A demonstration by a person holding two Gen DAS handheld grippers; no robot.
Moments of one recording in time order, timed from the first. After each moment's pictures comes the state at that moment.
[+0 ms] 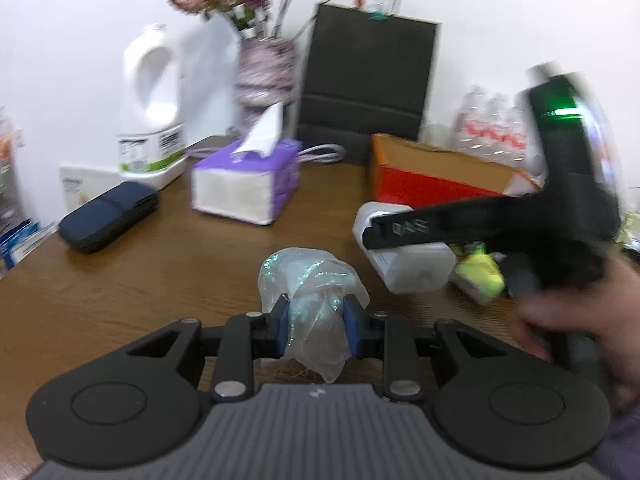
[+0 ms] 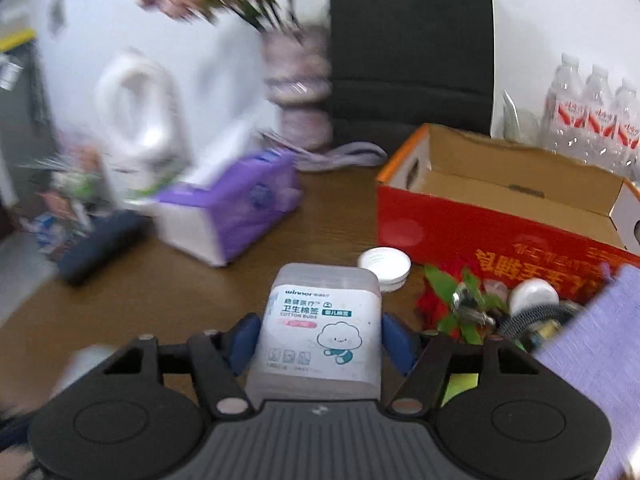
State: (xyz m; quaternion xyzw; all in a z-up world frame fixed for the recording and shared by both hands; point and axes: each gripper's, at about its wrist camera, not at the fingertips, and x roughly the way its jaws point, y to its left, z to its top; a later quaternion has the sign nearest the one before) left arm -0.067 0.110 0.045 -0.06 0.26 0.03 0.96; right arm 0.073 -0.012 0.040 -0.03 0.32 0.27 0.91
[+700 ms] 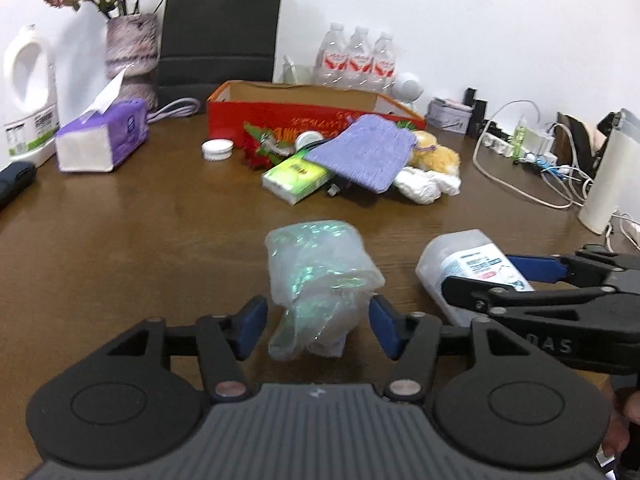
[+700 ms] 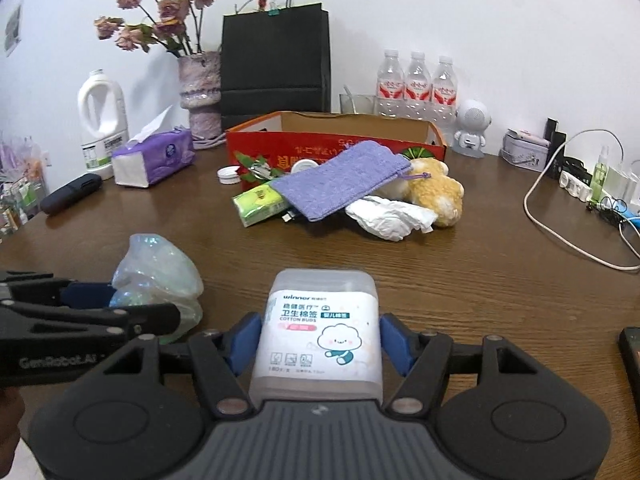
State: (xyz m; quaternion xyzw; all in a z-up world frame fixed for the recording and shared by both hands) left arm -0.107 0.002 0.017 -0.03 0.32 -0.08 0.94; right arm -0.106 -0.193 0.017 -0.03 0.30 0.13 0.94
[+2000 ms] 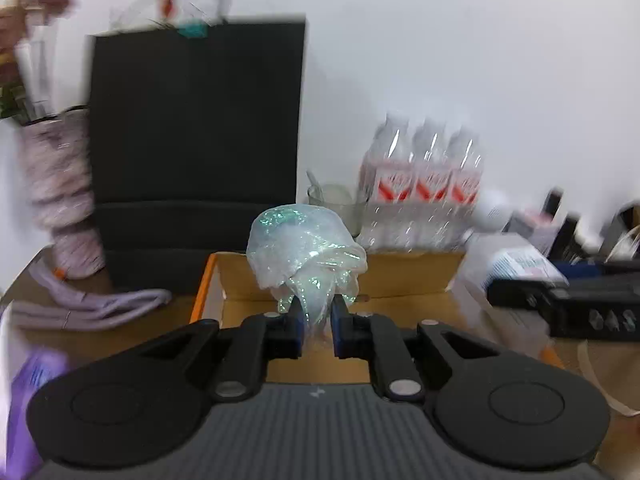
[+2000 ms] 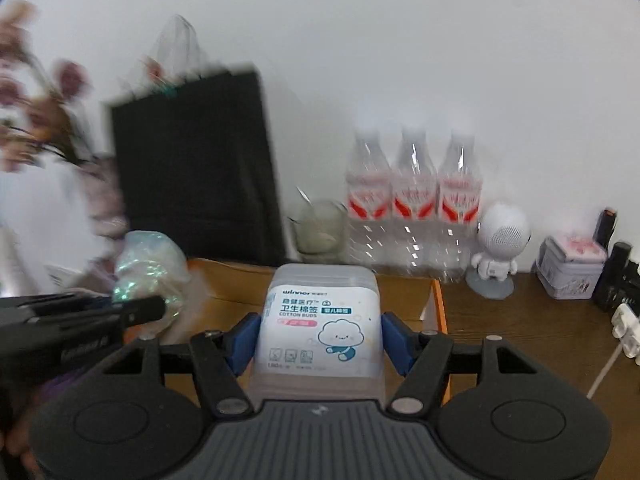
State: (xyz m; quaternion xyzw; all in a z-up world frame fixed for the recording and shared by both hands) left arm 0.276 0.007 0.109 0.00 0.28 -0.07 0.96; right arm 0.263 -0.192 0.132 0.01 0.30 0.12 0.95
